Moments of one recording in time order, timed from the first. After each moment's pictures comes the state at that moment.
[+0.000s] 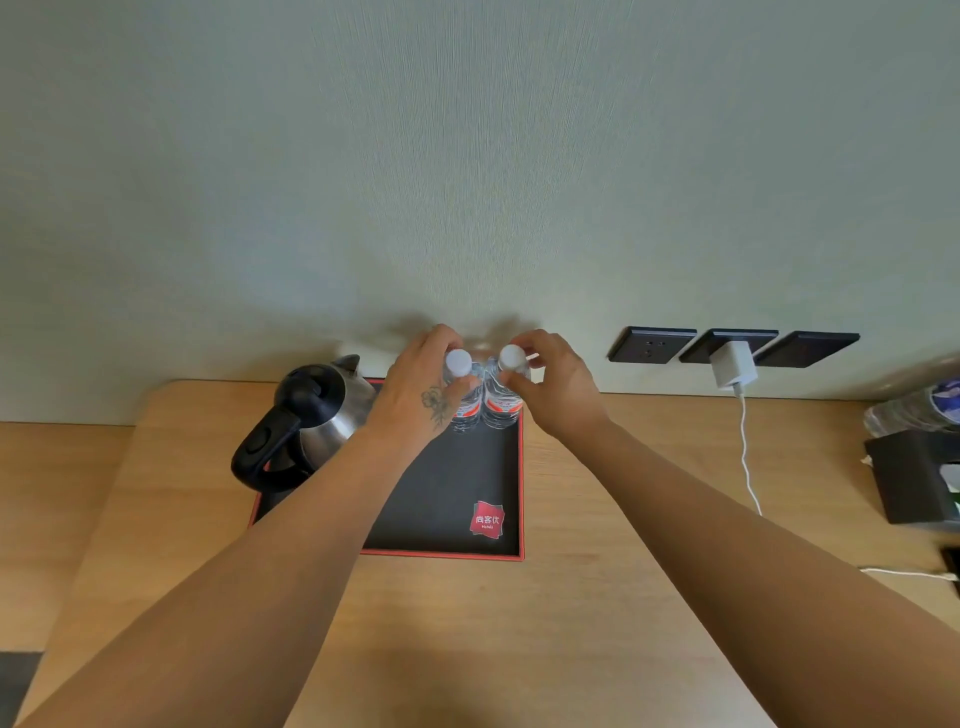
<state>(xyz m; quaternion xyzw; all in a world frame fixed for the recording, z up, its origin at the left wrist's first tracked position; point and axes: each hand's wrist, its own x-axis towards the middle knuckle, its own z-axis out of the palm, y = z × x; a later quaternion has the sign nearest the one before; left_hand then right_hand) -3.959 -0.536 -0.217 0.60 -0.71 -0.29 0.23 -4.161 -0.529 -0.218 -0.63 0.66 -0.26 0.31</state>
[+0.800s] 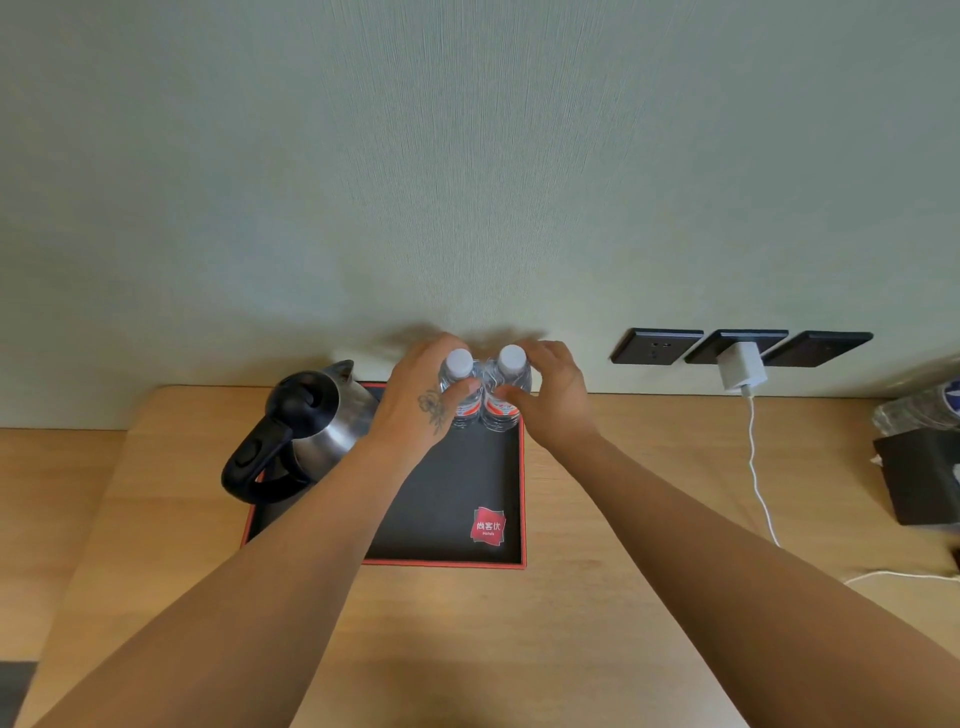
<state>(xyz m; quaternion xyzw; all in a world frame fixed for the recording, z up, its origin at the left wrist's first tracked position) -3.962 -0.546 -0.241 0.59 -0.69 -0.32 0.27 -4.157 -0.532 -0.242 -0.60 0.68 -0.28 0.32</state>
